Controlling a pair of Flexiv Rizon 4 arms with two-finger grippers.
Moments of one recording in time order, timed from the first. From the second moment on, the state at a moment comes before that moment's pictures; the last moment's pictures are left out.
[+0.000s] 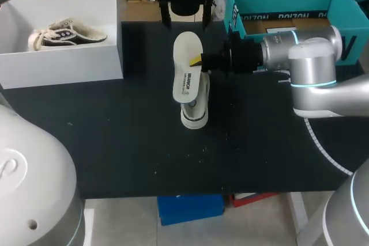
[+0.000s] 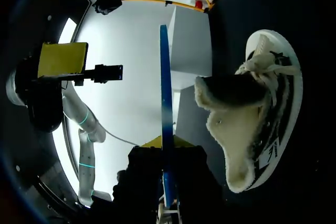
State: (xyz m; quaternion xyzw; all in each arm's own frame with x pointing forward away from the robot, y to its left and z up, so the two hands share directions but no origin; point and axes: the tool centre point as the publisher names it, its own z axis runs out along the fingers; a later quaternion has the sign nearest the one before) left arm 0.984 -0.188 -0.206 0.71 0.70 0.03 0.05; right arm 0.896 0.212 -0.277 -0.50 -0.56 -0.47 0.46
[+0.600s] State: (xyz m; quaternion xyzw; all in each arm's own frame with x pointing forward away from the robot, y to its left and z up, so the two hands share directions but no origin) left arm 0.885 -0.190 -0.198 0.73 0.68 0.02 0.03; right arm 0.896 0.212 -0.277 -0.50 -0.56 -0.47 0.46
